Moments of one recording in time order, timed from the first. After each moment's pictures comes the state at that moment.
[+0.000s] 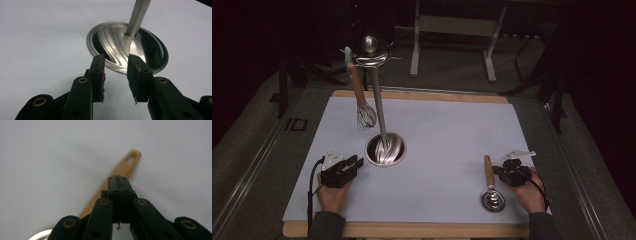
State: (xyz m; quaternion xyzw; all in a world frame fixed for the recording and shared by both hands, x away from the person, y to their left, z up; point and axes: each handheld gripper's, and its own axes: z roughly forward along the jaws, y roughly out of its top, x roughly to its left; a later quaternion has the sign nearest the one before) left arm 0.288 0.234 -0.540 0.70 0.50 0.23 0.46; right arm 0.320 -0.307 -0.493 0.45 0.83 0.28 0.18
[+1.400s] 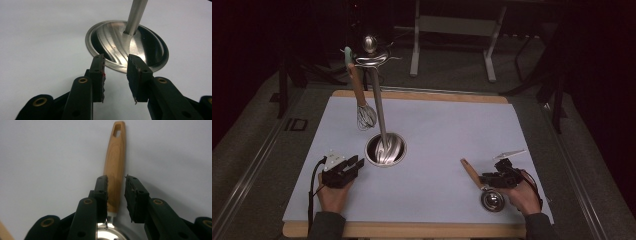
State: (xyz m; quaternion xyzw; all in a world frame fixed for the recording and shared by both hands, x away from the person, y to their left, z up) left arm 0.287 0.231 -0.540 0.71 0.49 0.23 0.45; right arm 0.319 -0.288 -0.496 0.45 0.84 0.29 0.03
